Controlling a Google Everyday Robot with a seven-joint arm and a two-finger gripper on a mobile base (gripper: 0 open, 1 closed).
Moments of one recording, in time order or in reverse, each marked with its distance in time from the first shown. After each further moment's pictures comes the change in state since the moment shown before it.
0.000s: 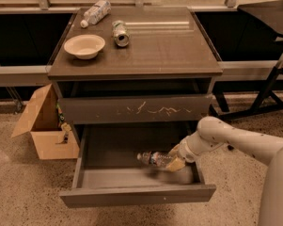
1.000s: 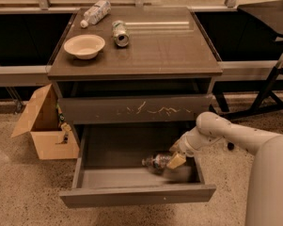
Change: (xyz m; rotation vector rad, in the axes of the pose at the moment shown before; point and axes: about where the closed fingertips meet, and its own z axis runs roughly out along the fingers) arm 0.002 -0.031 0.007 0.012 0.026 -0.022
